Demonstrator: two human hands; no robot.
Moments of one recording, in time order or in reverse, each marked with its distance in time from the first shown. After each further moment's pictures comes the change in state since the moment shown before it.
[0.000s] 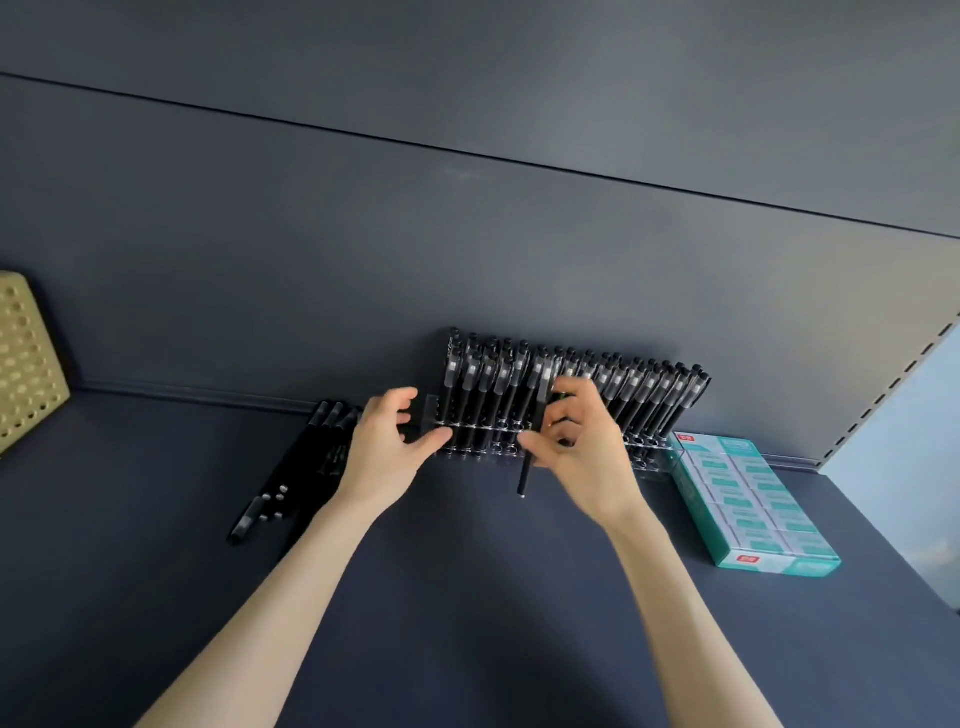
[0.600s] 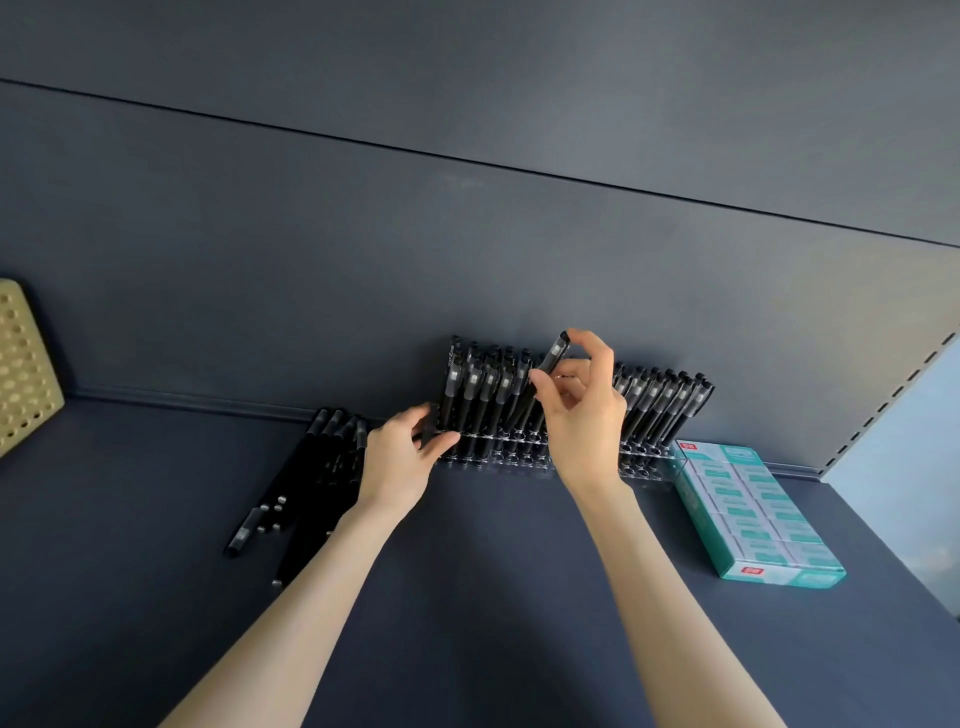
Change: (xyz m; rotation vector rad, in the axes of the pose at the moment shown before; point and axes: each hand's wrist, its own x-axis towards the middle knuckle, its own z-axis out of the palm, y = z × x) left_hand 0.013 -0.011 0.018 -0.046 -0.008 0.018; right_hand 0.038 0.002 0.019 -0.010 0.380 -0.274
